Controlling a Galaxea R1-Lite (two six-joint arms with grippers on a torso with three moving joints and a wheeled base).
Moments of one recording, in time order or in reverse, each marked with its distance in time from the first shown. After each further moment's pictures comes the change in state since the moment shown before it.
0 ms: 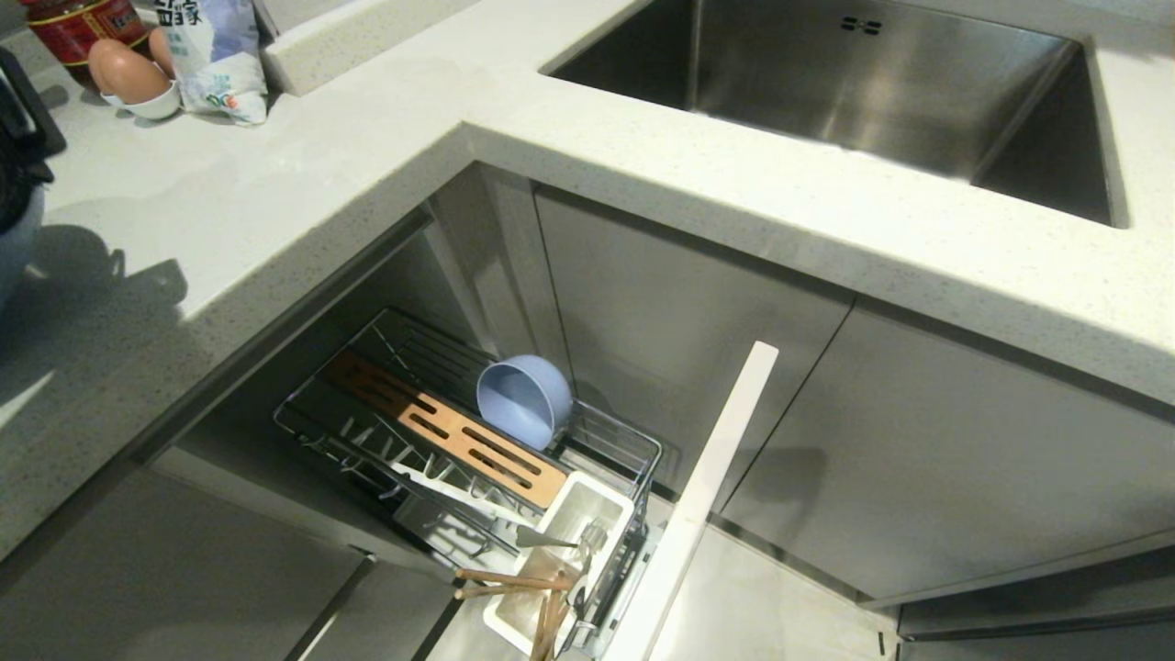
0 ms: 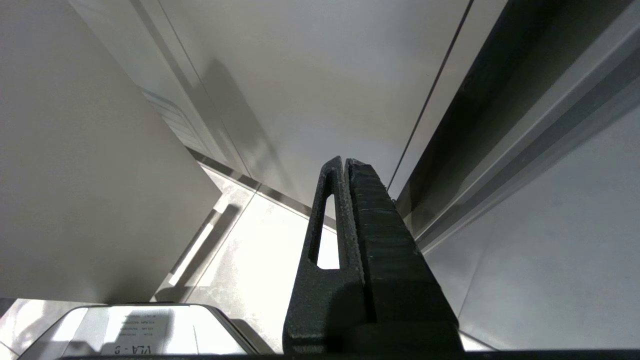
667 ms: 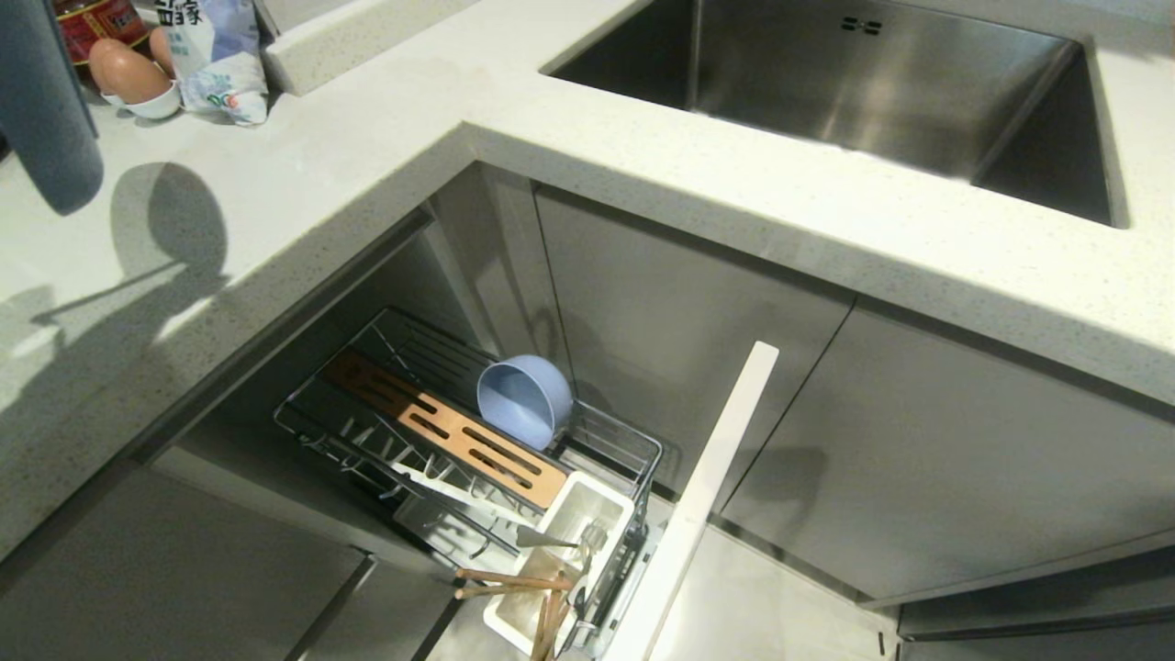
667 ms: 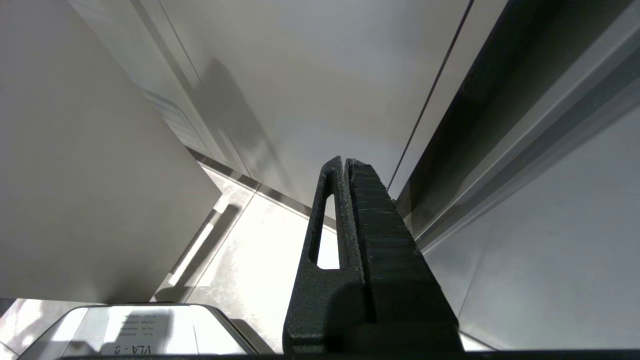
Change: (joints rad) left arm -0.402 -0.097 0.003 -0.656 0.024 -0.001; right arm 0.000 0.000 0.000 0.000 0.000 0.000
